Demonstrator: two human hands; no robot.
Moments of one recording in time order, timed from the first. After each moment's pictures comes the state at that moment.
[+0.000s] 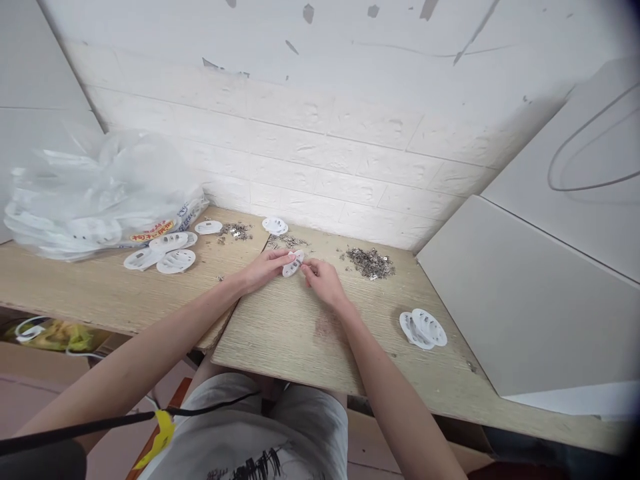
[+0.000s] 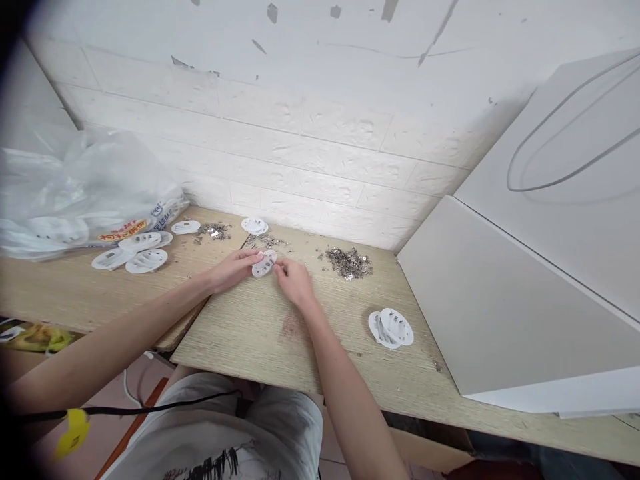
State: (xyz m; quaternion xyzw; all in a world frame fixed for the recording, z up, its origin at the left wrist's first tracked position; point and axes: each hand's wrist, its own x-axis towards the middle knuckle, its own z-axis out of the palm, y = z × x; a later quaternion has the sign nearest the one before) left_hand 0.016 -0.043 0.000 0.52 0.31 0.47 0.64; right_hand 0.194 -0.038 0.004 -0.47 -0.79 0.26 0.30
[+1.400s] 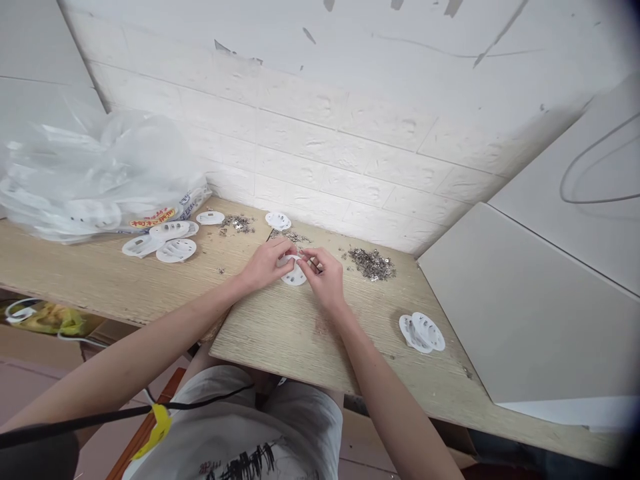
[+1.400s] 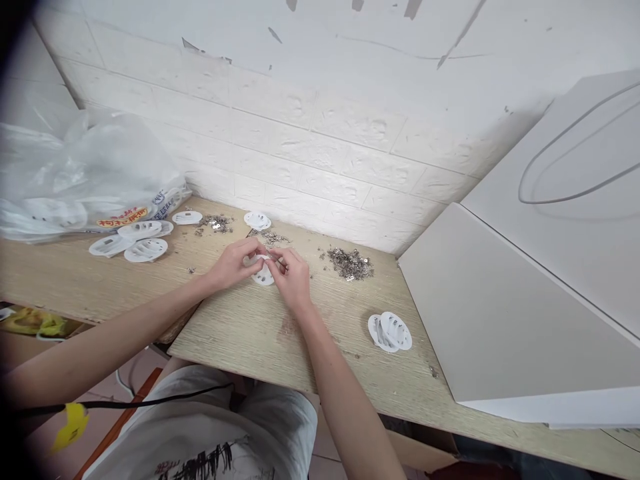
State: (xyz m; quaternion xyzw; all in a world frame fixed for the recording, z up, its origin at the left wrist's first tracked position) left_hand 0.017 -0.057 0.009 0.79 0.43 0.44 0.05; right_hand 0.184 -0.050 0.007 -0.34 -0.77 0.20 0.50
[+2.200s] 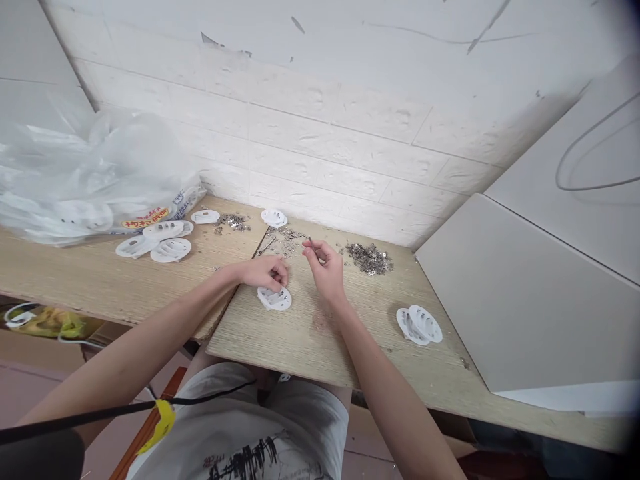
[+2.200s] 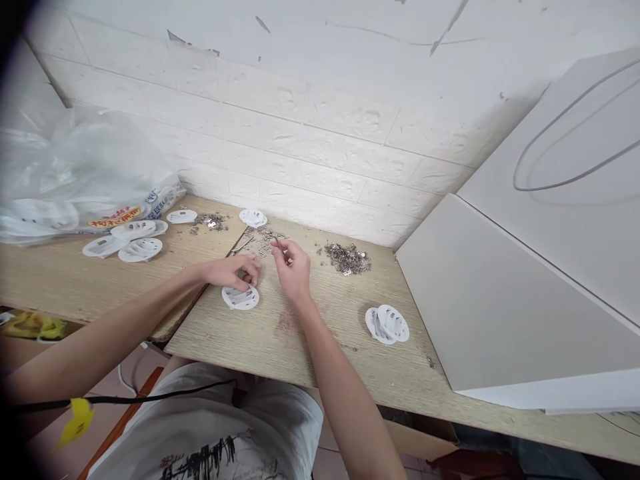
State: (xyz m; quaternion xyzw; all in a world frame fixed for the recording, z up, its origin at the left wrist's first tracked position) left_hand 0.005 -0.046 0.013 0.86 0.34 0.18 0.35; right_hand 0.184 -0.050 0.015 -0.38 -0.68 0.32 0.53
